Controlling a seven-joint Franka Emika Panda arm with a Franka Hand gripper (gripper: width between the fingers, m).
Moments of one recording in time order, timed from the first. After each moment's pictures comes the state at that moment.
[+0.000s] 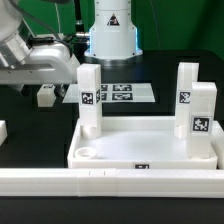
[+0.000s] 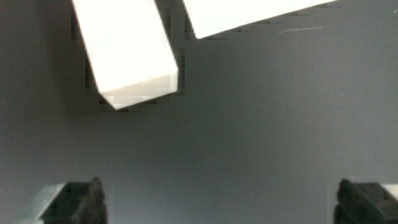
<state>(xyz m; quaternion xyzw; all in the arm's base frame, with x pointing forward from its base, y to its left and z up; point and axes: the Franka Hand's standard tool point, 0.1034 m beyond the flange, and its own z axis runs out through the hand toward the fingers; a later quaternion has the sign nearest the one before) 0.435 -0.165 0.040 -0.95 0.16 0.24 0.10</state>
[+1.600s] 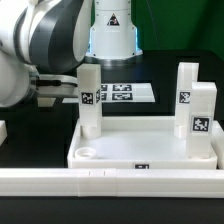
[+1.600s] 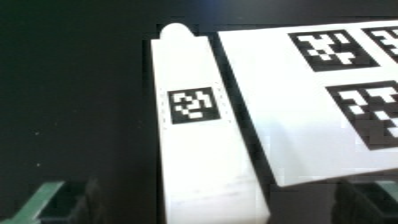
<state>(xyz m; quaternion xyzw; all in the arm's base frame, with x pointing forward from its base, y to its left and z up) 0.380 -0.172 0.016 -0.84 0.08 0.53 0.07</state>
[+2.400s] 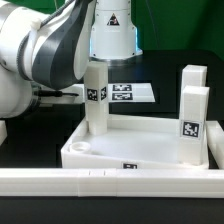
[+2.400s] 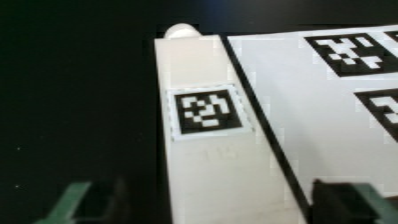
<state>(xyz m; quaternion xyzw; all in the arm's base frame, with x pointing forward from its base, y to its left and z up) 0.368 -0.173 0.005 -0.84 0.08 0.54 0.07</state>
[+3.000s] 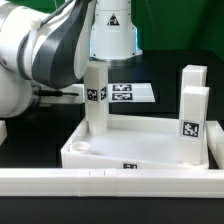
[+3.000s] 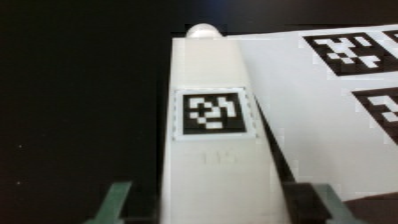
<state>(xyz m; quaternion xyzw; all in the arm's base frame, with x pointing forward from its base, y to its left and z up) 0.373 -0.173 0.008 -0.84 0.08 0.54 0.07</state>
